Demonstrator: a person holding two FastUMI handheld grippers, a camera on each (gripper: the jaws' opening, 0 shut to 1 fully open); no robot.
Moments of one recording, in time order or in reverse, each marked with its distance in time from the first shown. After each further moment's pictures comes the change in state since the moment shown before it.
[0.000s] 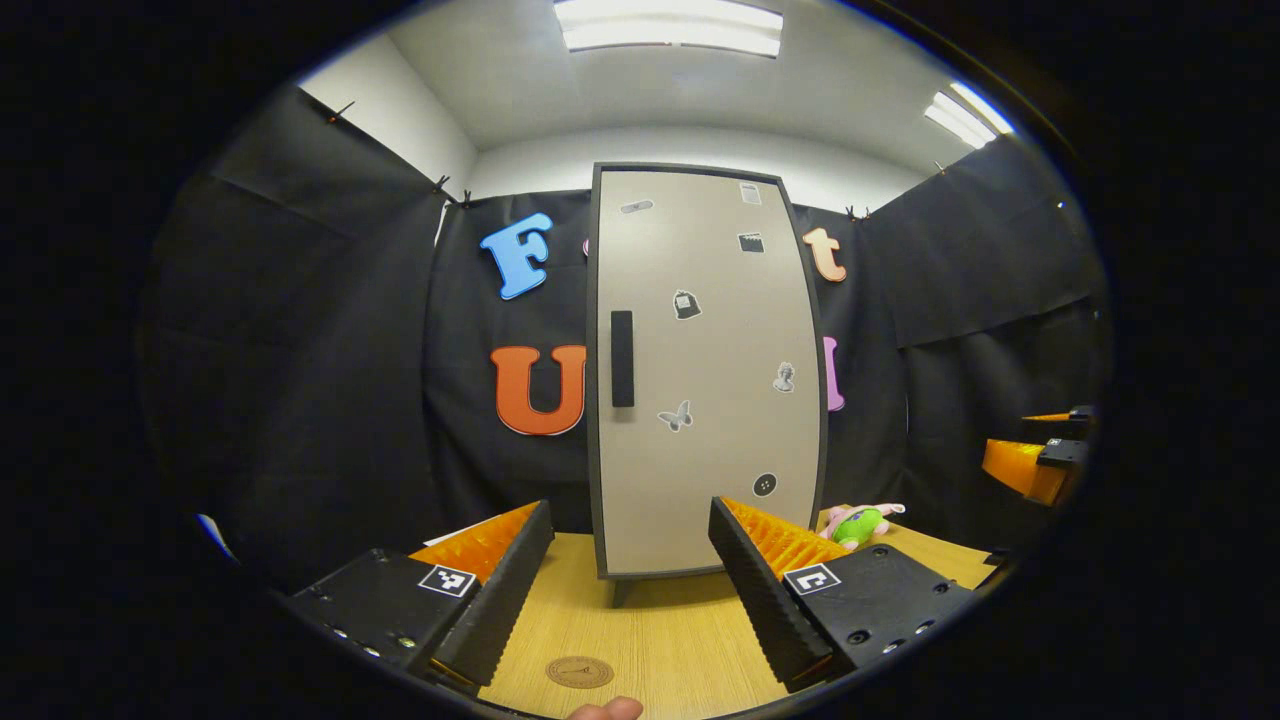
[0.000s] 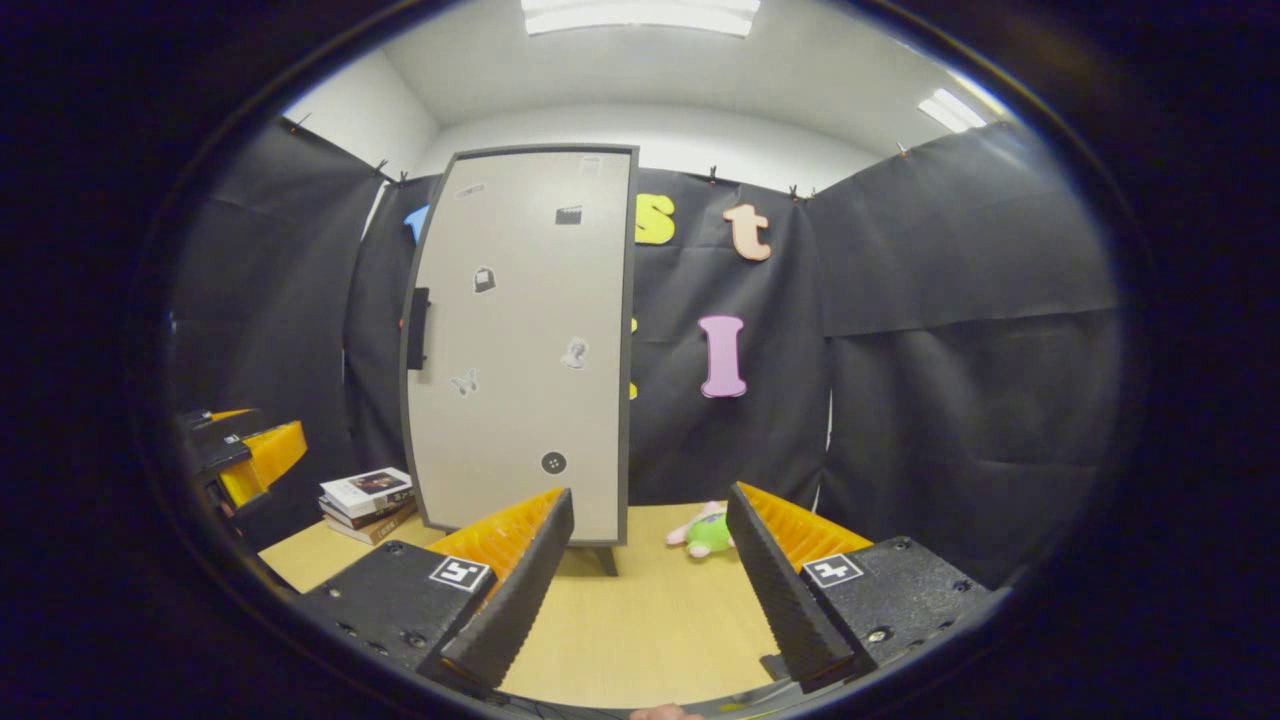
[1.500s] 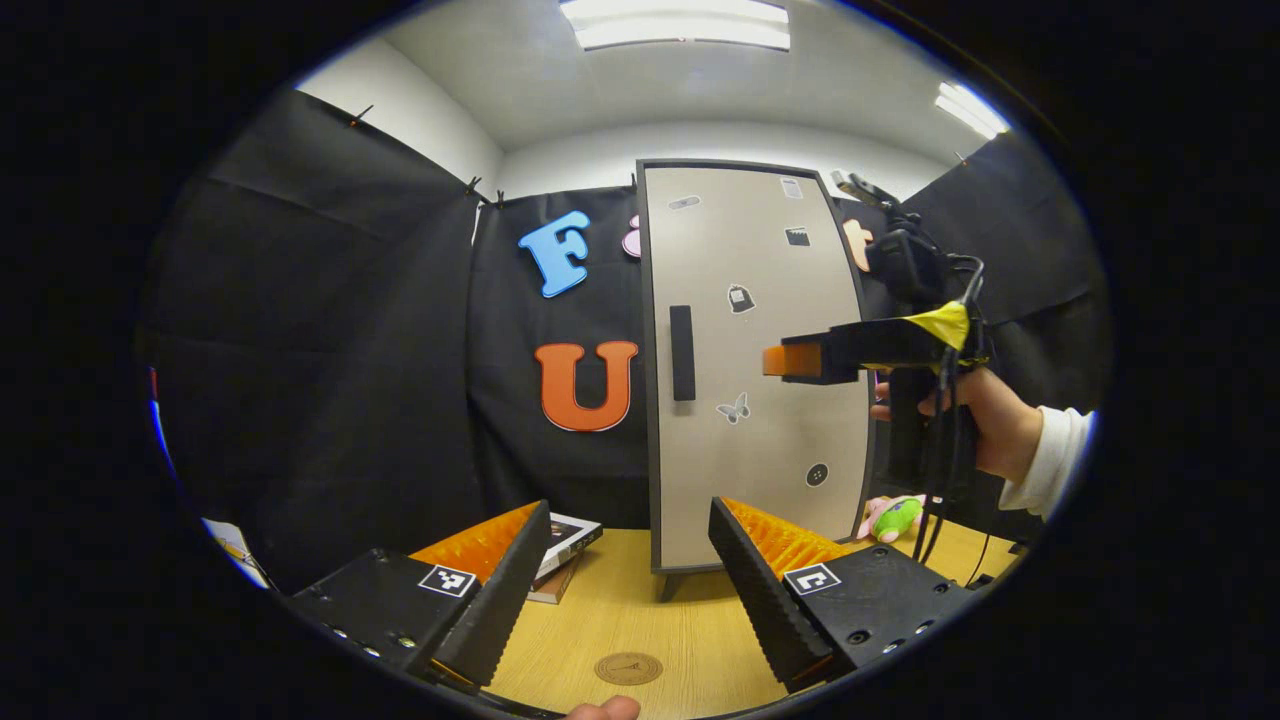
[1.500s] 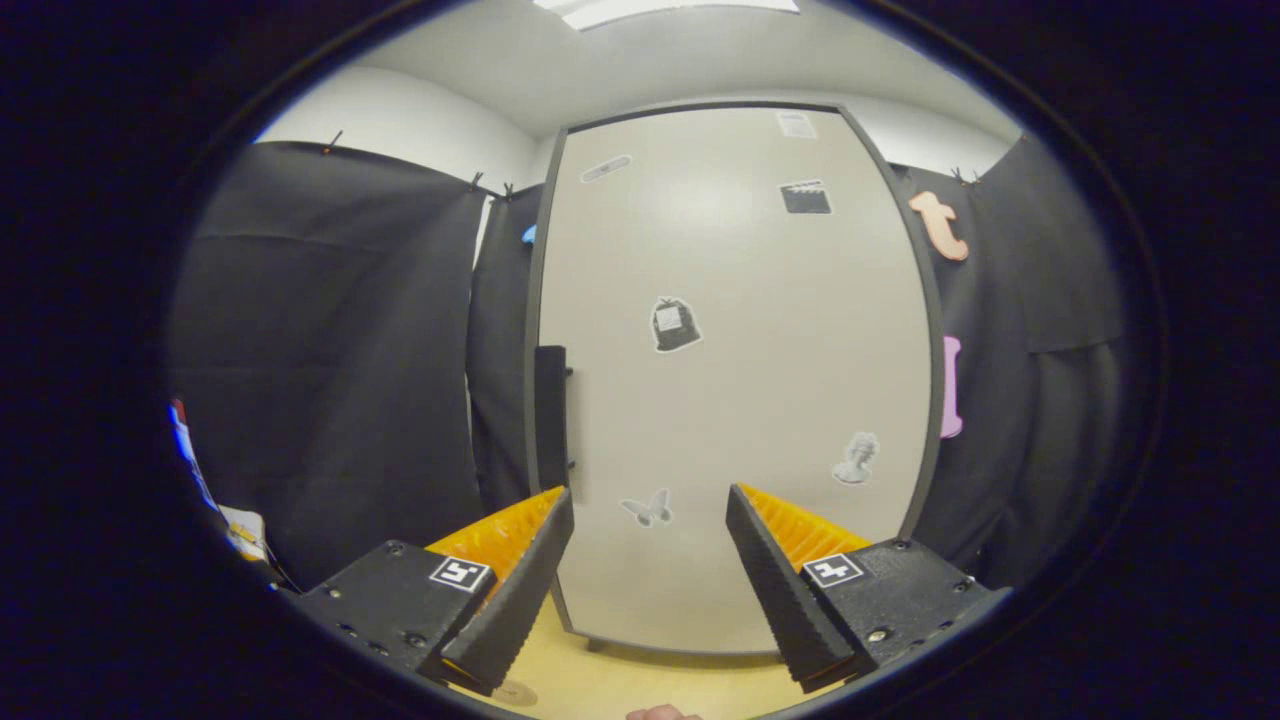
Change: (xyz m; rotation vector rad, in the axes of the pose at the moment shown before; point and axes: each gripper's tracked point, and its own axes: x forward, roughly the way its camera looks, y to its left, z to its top) left arm -0.012 0.055 -0.004 0.024 0.027 0.109; right arm 0.205 0.255 0.109 0.001 -0.015 0.468
